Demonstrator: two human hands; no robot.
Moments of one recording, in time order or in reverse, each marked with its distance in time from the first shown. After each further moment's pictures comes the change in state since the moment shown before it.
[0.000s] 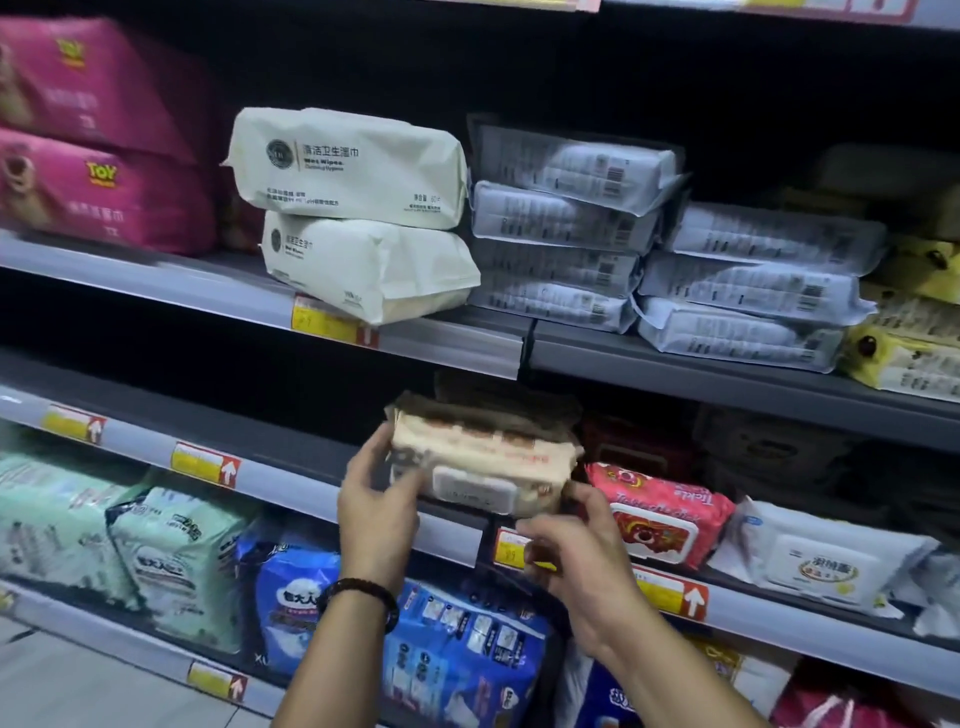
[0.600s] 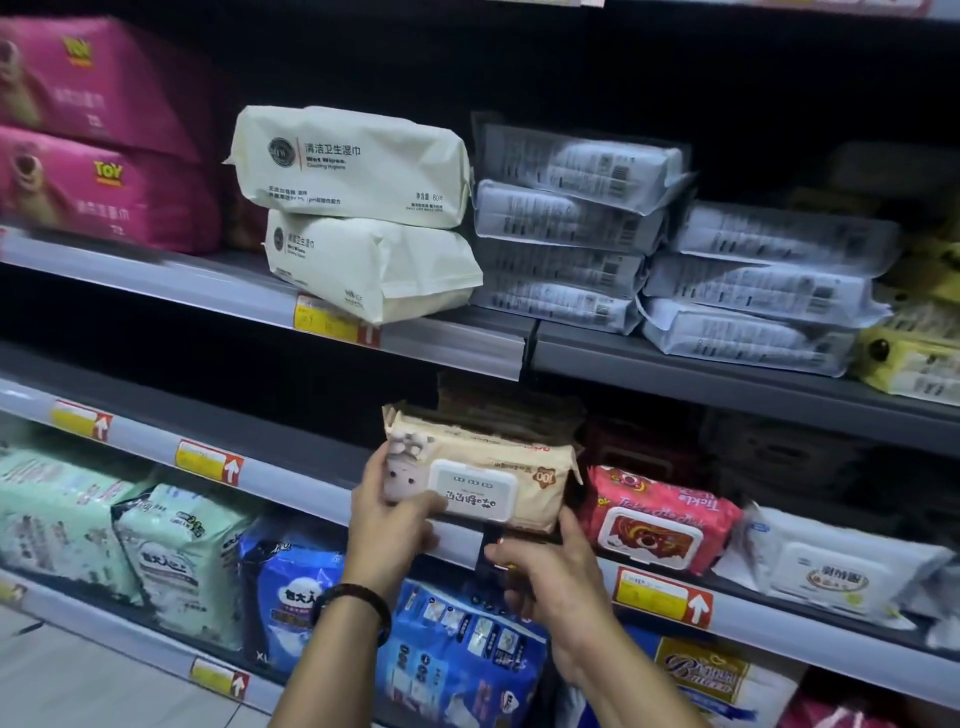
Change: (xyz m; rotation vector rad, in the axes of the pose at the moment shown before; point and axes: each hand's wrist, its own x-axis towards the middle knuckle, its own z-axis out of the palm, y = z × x) left_hand 0.001 -0.018 -0.004 0.018 -0.142 -0.109; right_hand -0.016 0.011 0.014 -0.150 -0.036 -0.012
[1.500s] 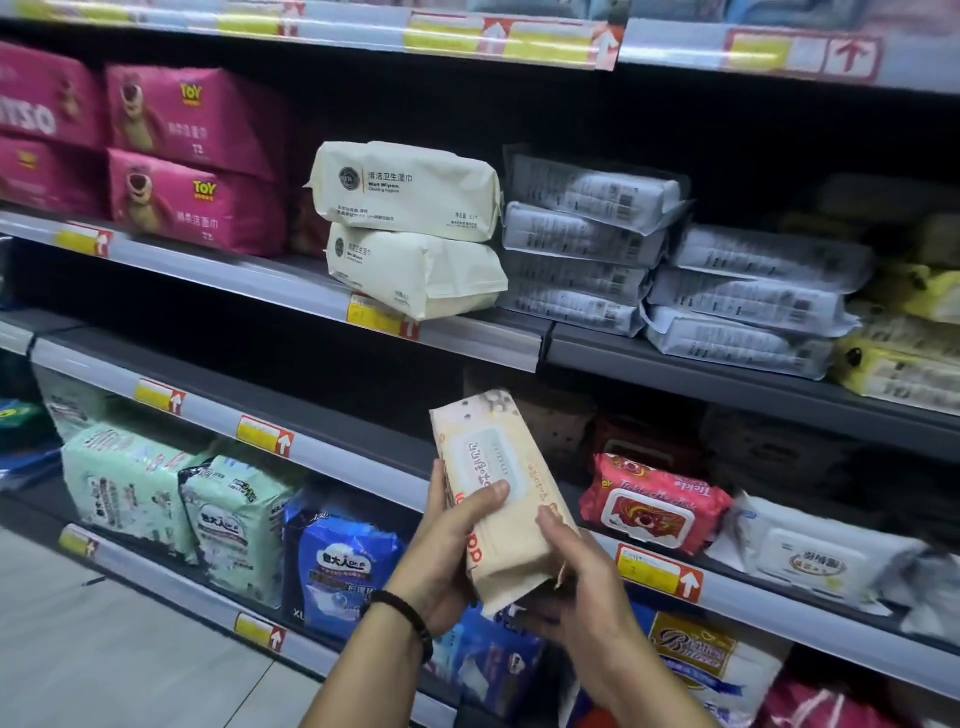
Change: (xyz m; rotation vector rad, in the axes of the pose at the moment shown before) left_hand -0.094 0.033 0.019 -0.410 -0.370 -0.255; right_hand -0.072 -0.011 -0.005 0.148 -0.048 0.106
